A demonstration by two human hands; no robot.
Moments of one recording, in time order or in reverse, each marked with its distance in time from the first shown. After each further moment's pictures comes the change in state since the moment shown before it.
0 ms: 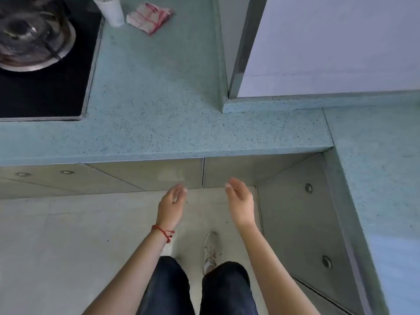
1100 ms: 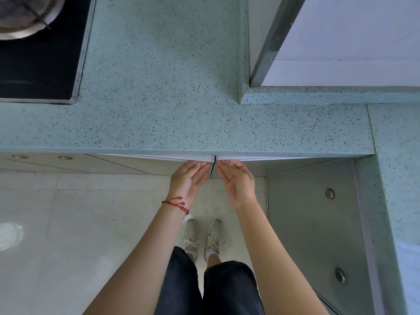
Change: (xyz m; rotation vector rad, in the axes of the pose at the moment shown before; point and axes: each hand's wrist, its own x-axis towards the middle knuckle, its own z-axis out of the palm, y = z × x) left_hand 0.065 0.029 0.025 -0.978 -0.097 -0.271; right_hand 0.067 -0.021 0.039 0.898 -0.191 0.260
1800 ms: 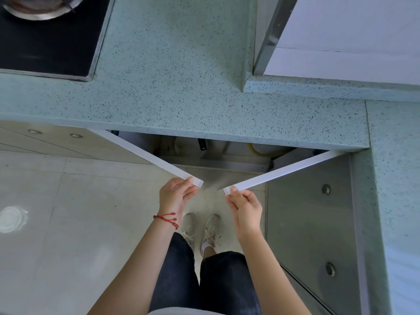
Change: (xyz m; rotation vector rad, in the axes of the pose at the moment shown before) left_hand -0.058 -0.043 -0.047 0.226 0.238 0.111; right_hand -0.067 0.028 -0.070 -0.237 0.198 -0.051
